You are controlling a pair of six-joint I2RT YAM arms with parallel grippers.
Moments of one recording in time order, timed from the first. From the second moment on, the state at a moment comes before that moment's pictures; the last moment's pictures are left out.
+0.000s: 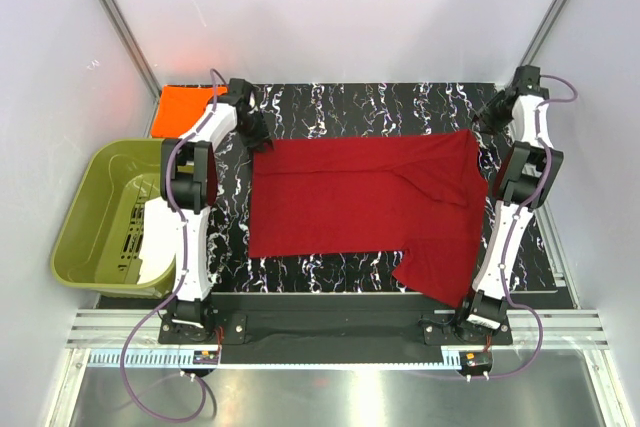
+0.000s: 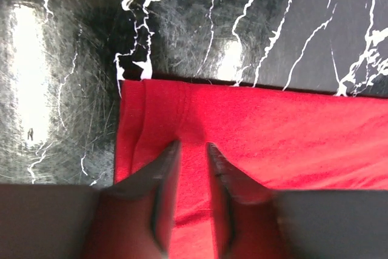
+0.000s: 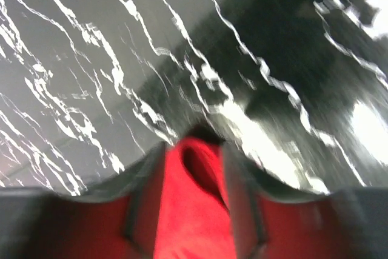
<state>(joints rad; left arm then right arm) -0.12 2.36 1.97 -0.75 0.22 -0.49 -0.31 2.57 2.39 -0.81 -0.21 0.55</state>
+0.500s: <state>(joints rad) -0.20 1.89 1.72 -0.79 0.13 -0.47 -0.24 1.85 1.57 -0.95 -0.16 0.53</state>
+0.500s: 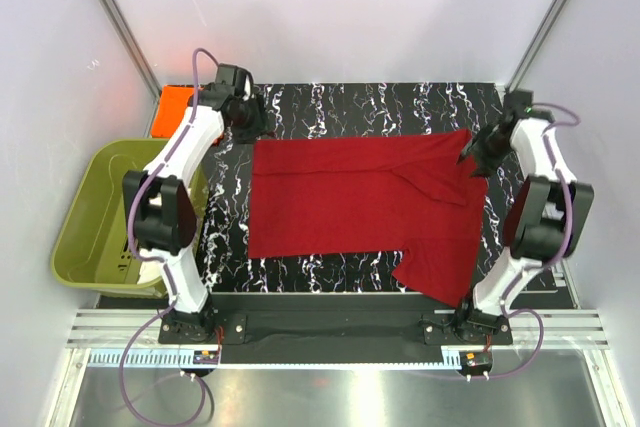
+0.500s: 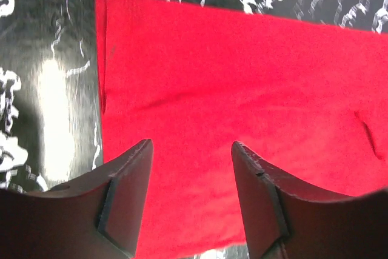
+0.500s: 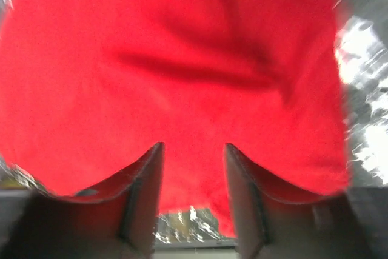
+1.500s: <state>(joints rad) -0.31 1.82 1.55 -0.82 0.15 -0.41 -0.15 1.82 1.12 -0.54 -0.33 0.62</state>
